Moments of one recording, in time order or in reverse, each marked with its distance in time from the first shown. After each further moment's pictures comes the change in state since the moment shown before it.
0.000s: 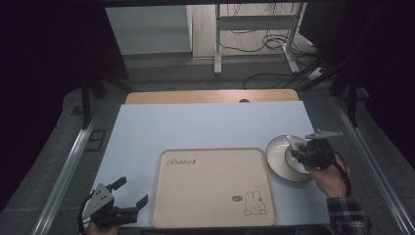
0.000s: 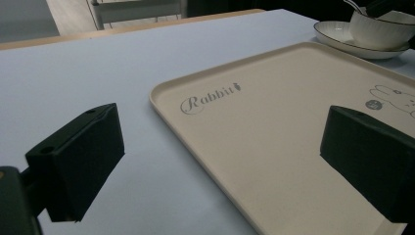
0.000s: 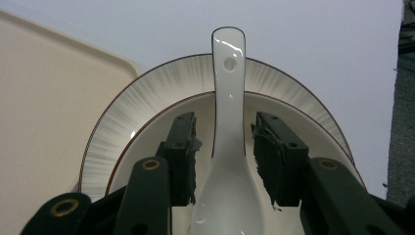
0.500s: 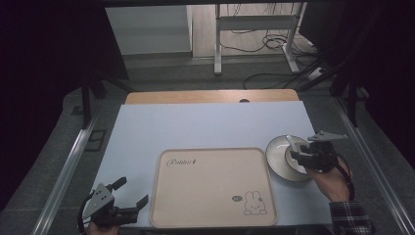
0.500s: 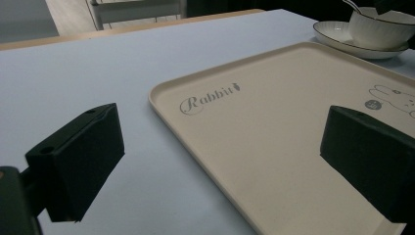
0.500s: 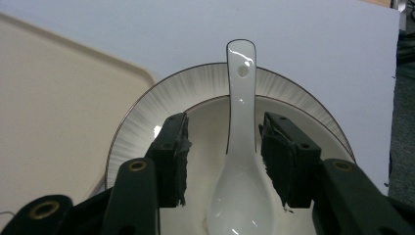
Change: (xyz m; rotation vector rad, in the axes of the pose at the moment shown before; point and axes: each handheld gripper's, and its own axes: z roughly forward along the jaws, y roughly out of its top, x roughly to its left) left arm 0.000 0.000 0.000 -0.001 -0.002 0.000; right arm 0.006 -0.002 -0.014 -0.041 0.018 0.001
